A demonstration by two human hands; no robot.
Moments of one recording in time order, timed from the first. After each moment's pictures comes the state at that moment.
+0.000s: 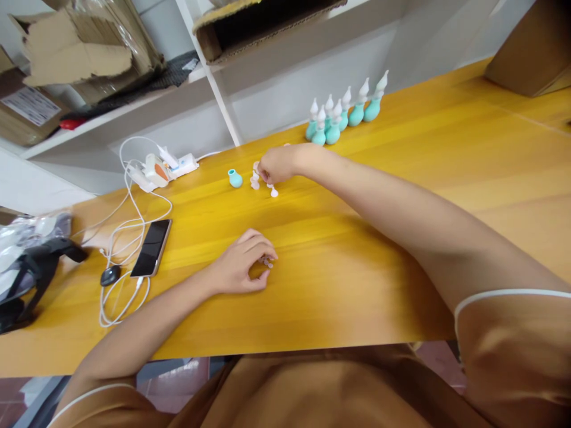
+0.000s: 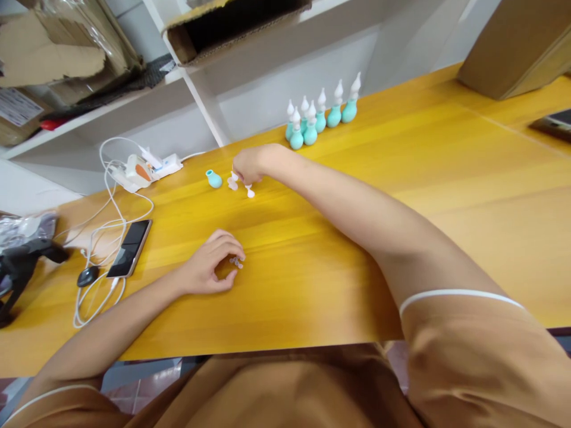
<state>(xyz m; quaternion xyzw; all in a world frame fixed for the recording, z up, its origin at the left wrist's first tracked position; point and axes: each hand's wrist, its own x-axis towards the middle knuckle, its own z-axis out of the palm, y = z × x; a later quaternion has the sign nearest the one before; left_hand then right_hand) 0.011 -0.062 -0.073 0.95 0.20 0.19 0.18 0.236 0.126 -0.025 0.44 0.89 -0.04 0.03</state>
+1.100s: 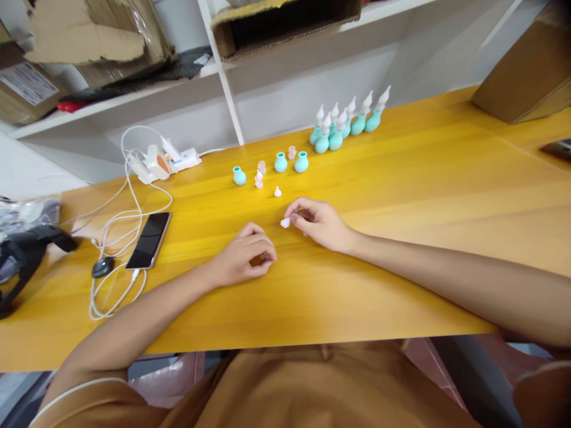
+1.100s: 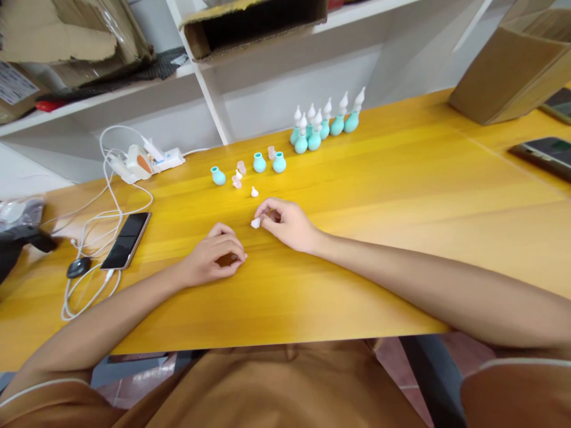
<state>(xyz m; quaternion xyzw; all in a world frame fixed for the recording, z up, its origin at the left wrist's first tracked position) 0.012 -0.057 -0.081 0.93 0.19 0.24 0.19 0.274 -0.037 -0.102 0.40 0.69 -0.42 -0.44</state>
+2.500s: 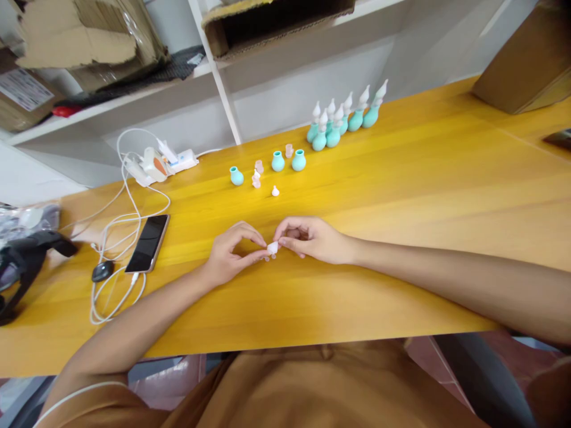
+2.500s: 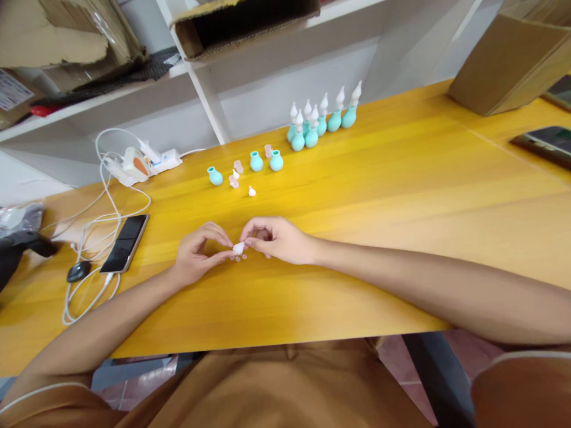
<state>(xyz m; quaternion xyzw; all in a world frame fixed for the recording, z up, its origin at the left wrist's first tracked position) 0.007 -0.057 -0.085 0.85 0.23 0.41 0.25 0.267 -0.059 -0.099 0.29 0.68 -0.58 -0.34</state>
